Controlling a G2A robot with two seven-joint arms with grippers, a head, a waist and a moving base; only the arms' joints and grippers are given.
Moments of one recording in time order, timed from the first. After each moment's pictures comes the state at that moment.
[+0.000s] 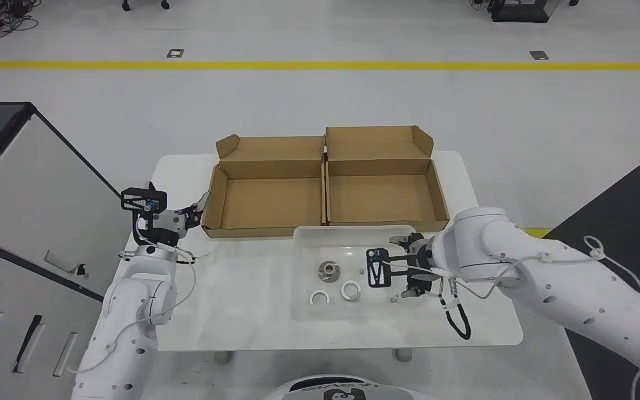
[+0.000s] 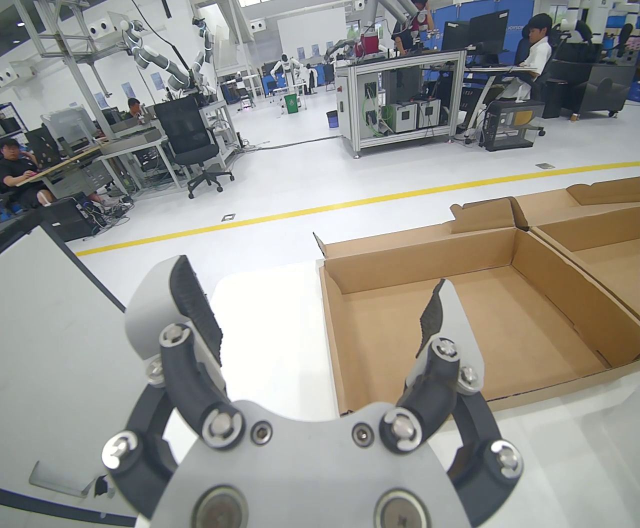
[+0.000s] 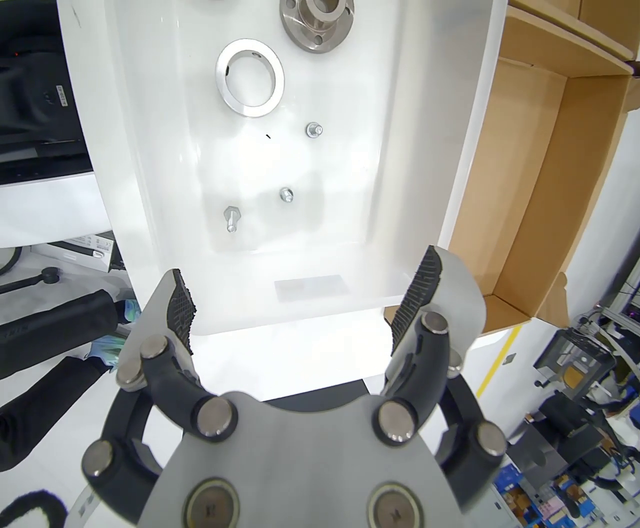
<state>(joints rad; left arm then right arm) 1.73 -1.15 -1.60 -1.80 1.33 0.00 0.00 -0.82 -0.63 0.55 -2.07 -0.71 -0.58 1.24</state>
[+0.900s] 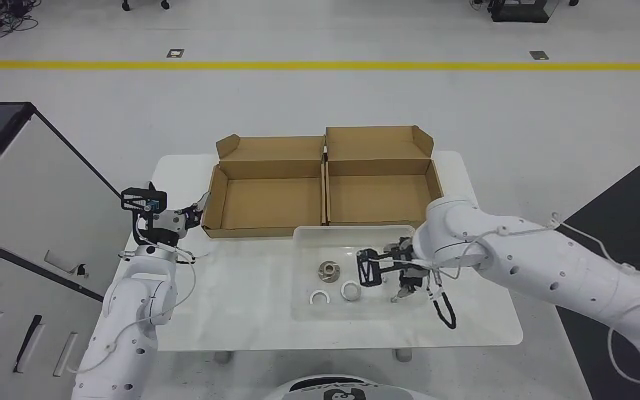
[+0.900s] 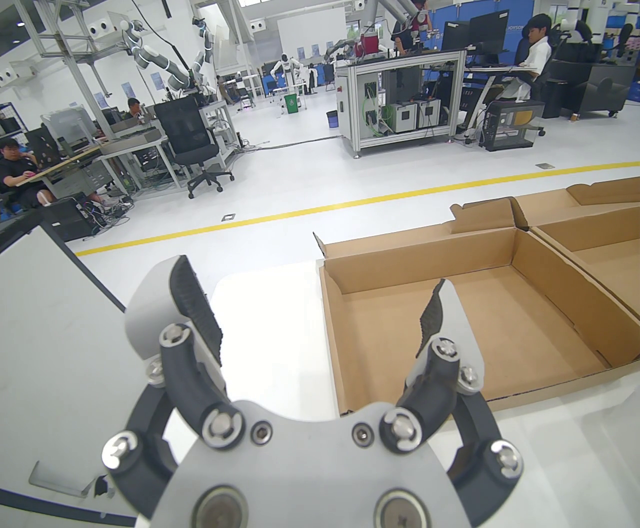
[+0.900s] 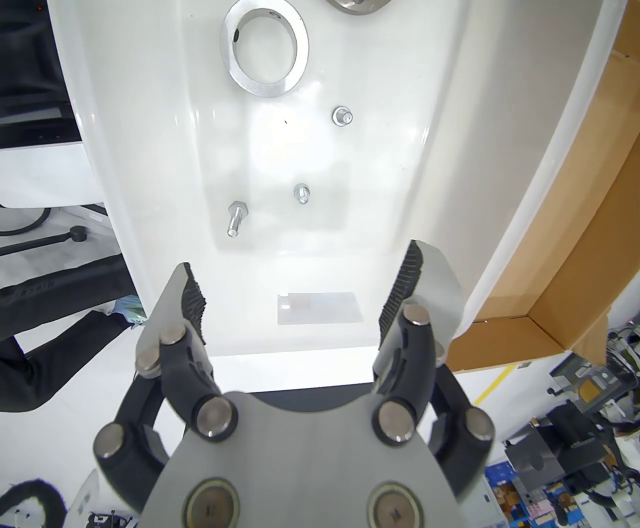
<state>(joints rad) 1.73 -1.15 -1.60 -1.80 1.33 0.00 0.00 -0.54 -0.71 0.20 -1.90 -0.59 -0.57 1.25</state>
